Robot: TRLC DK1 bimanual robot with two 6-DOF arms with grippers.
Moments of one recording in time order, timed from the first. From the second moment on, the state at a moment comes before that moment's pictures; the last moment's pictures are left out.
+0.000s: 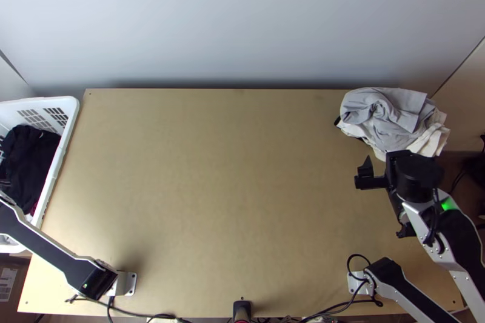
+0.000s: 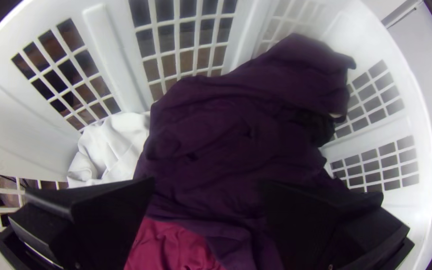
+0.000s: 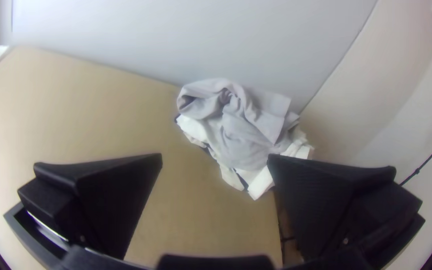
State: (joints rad) left arm 1.05 2.61 2.17 -0.62 0.05 -0.26; right arm 0.44 0.77 0.96 -0.76 0.57 -0.06
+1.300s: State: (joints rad) left arm 1.05 2.59 2.25 -0.69 -0.02 -0.32; right arm 0.48 0.73 0.90 -0.83 0.64 -0.10
